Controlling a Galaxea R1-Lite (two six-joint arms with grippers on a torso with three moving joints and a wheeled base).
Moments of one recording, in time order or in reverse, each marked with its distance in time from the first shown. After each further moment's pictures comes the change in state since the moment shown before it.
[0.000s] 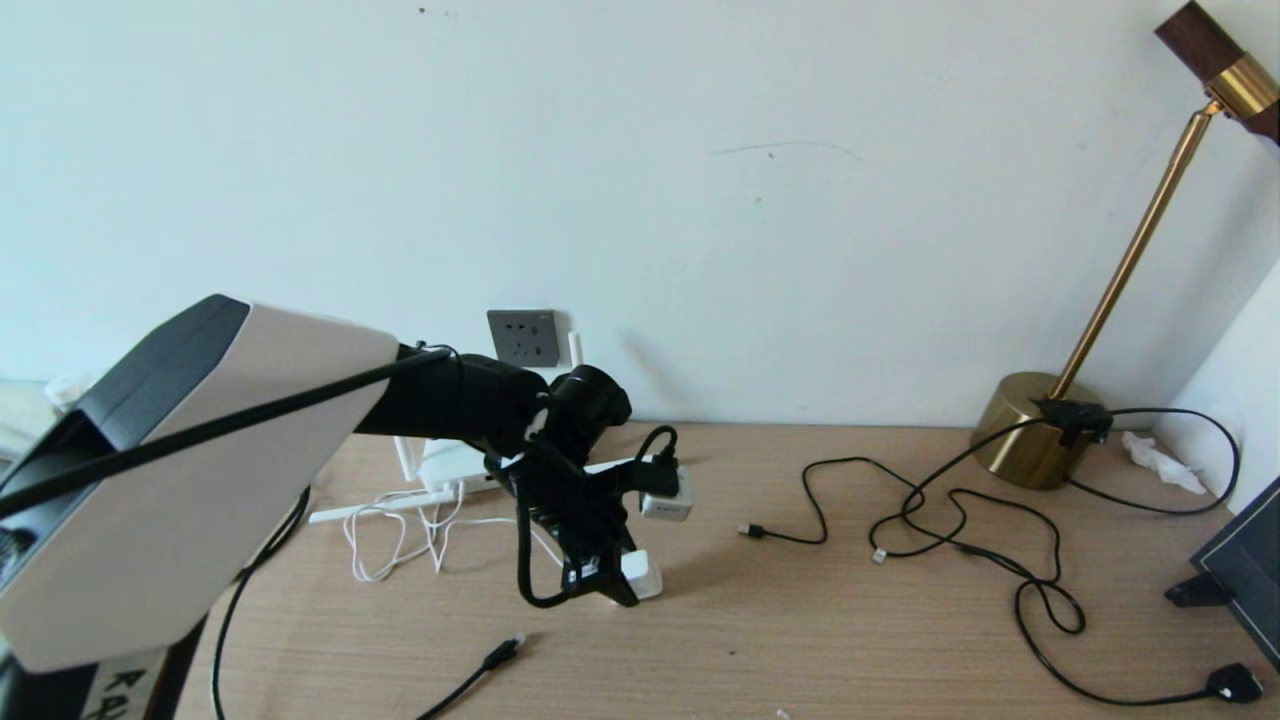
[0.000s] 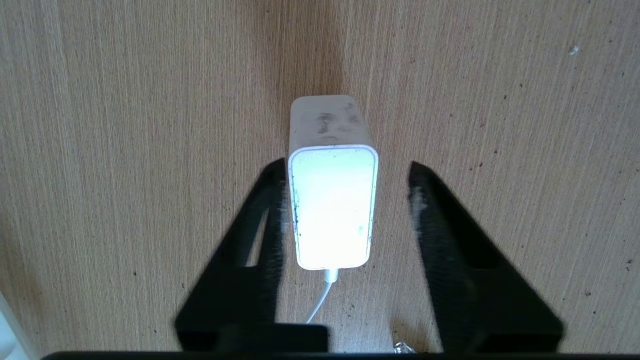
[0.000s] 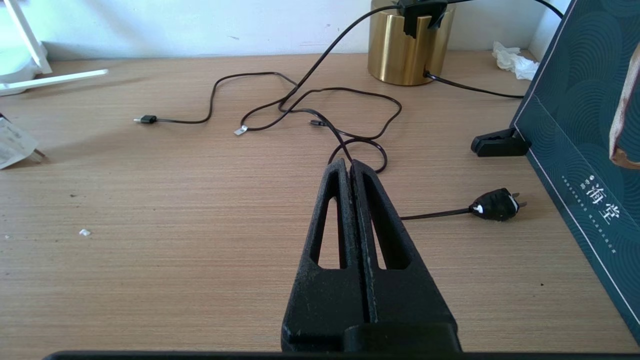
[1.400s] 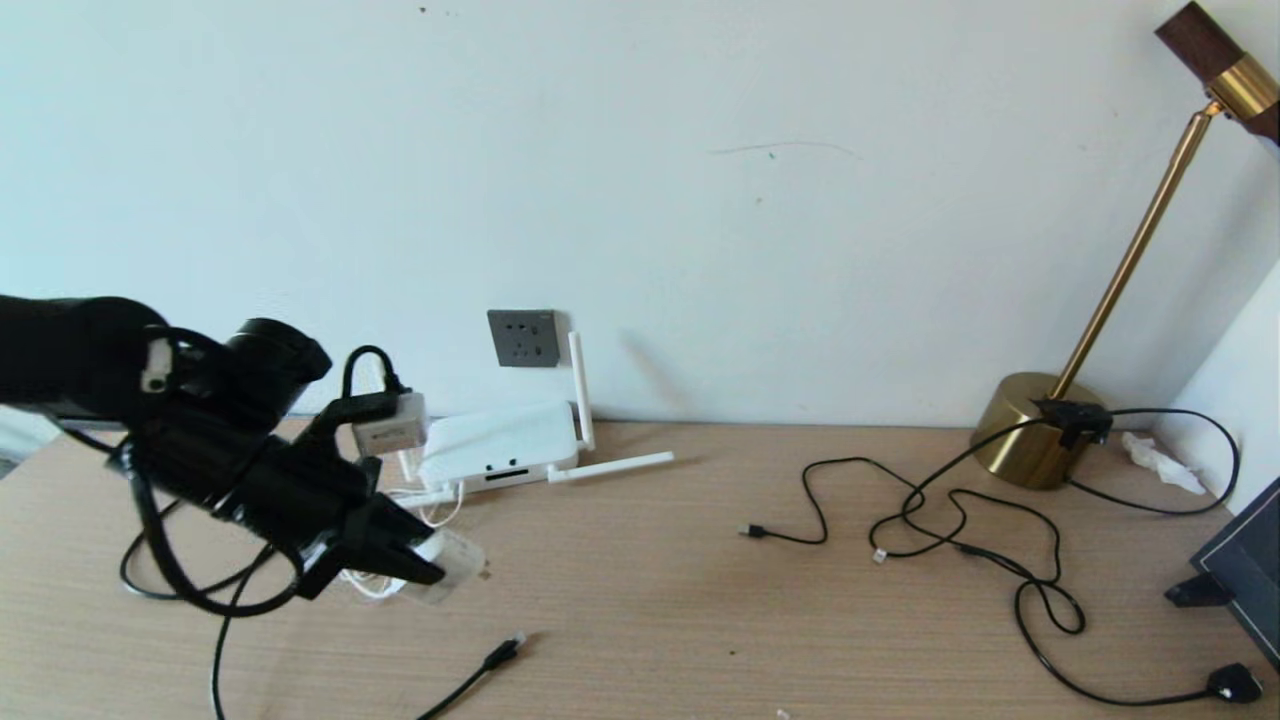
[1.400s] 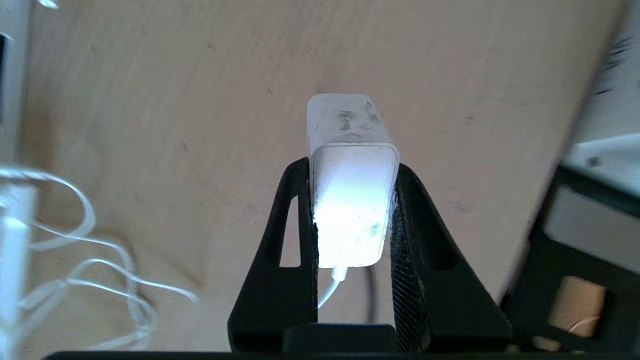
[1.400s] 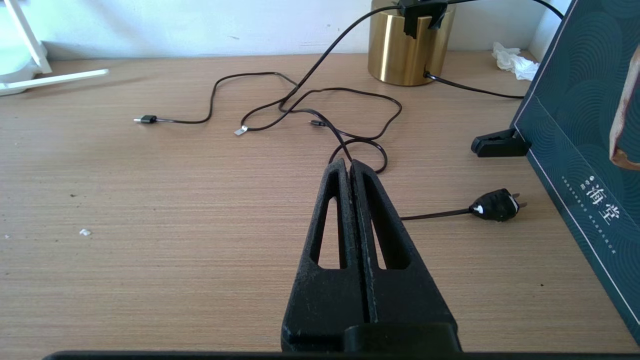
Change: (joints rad) left arm 0.490 -0.478 0.423 0.106 -0.317 0.048; right arm 0.000 0.000 0.000 0.000 0.000 0.000
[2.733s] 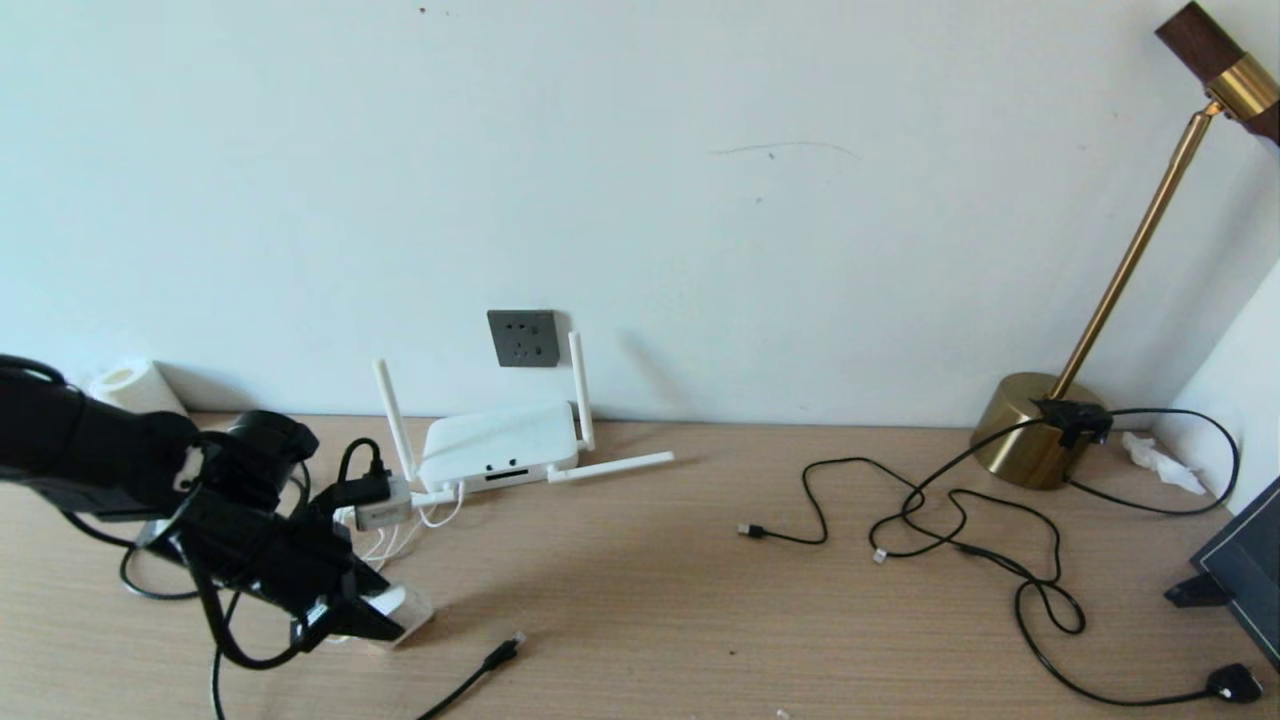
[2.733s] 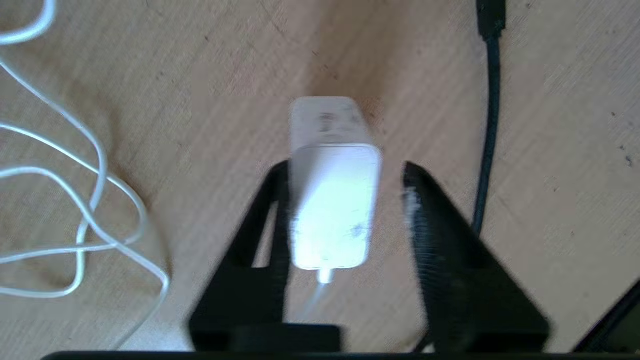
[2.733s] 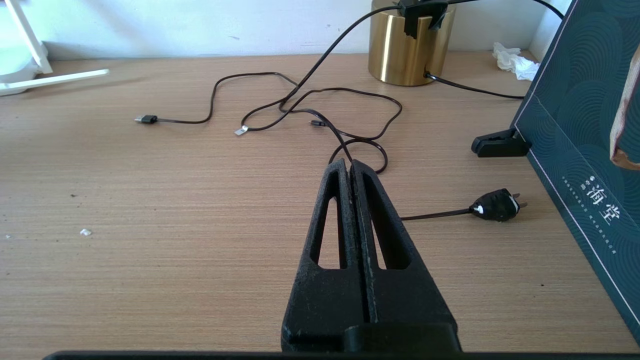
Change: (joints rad) left arm 0.137 0.158 0.232 -0.326 0.217 0.005; right arm 0.000 0.000 0.000 0.000 0.000 0.000
